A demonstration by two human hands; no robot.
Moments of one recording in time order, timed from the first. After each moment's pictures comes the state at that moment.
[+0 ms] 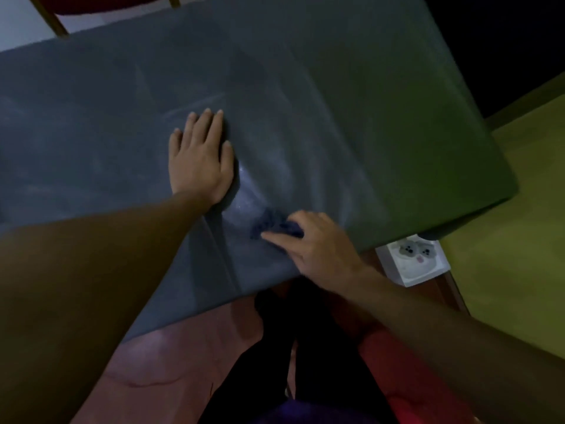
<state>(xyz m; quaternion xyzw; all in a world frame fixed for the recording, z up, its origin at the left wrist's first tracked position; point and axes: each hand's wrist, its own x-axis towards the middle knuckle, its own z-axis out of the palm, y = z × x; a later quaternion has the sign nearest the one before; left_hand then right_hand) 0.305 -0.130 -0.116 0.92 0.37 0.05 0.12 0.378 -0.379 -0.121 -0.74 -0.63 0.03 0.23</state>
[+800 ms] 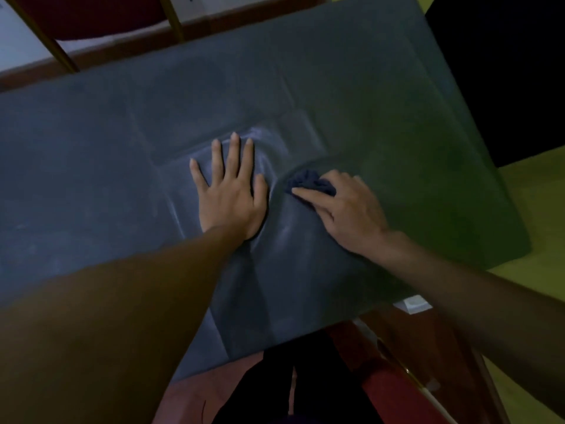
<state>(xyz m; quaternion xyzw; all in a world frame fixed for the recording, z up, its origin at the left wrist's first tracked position) 0.380 -0.146 -0.127 0.91 0.39 -0.04 0.10 0.522 -0.315 -0.117 -0.78 -0.60 0.03 0.18</state>
